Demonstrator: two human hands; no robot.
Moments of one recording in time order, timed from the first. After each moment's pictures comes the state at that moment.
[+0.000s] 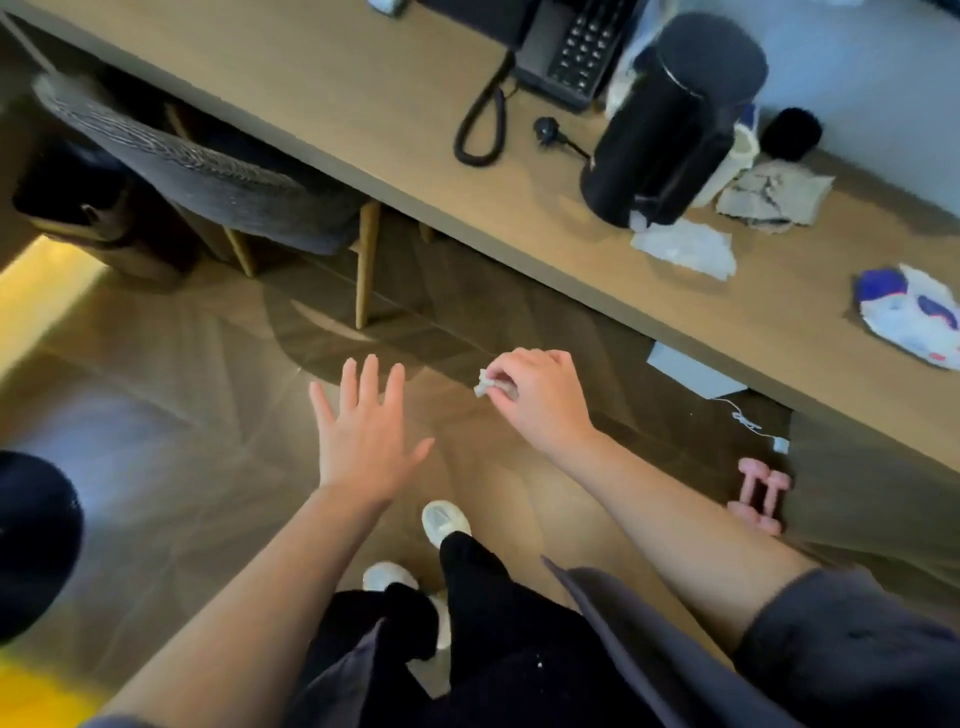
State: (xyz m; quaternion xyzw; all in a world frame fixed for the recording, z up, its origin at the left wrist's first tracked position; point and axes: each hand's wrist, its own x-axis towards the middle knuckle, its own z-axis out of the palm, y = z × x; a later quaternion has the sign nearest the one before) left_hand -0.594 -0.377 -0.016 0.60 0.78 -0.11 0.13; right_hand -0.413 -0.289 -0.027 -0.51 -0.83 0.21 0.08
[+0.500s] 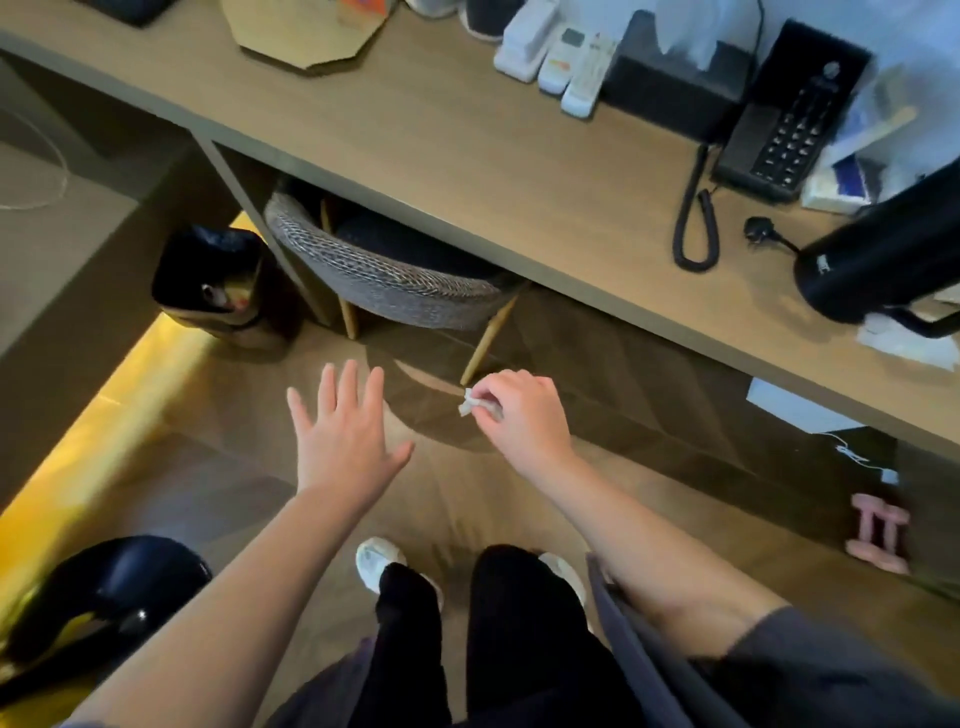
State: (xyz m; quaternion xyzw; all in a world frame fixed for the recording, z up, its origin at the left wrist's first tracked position) left_hand -0.966 -0.309 -0.020 0.61 0.77 -0.09 0.12; right_hand -0.775 -0.243 -0.038 -0.53 -0.80 0.24 0.12
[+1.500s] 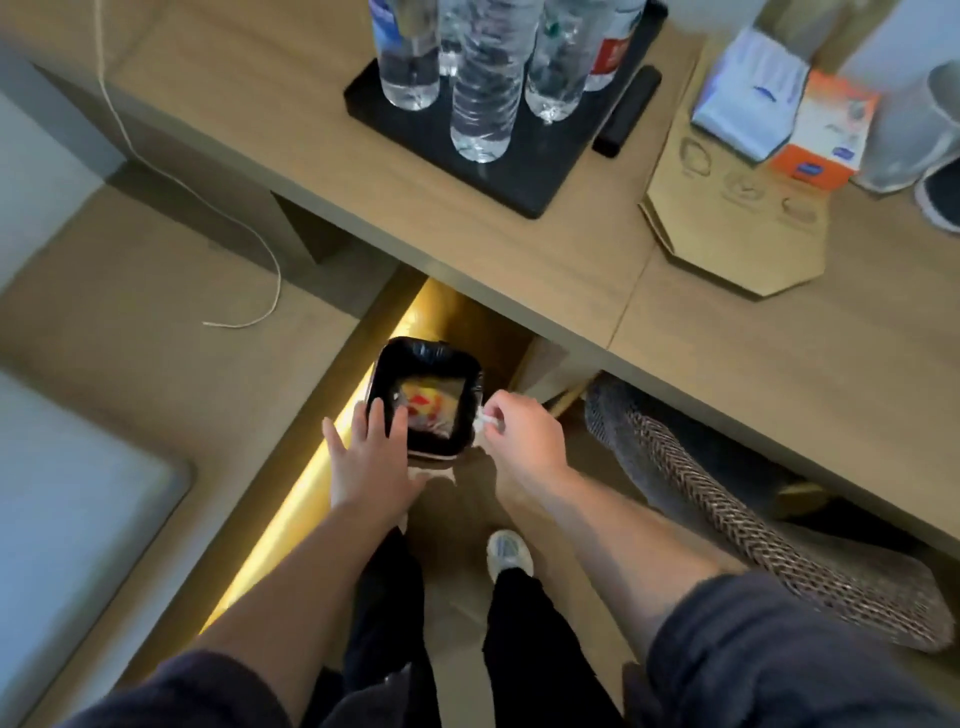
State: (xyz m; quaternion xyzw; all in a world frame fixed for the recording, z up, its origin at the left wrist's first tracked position) left_hand -1.522 -0.065 -0.156 0.59 0.76 -0.17 0.20; right_hand -1.351 0.016 -0.167 -0.57 -0.77 0.29 -0.02
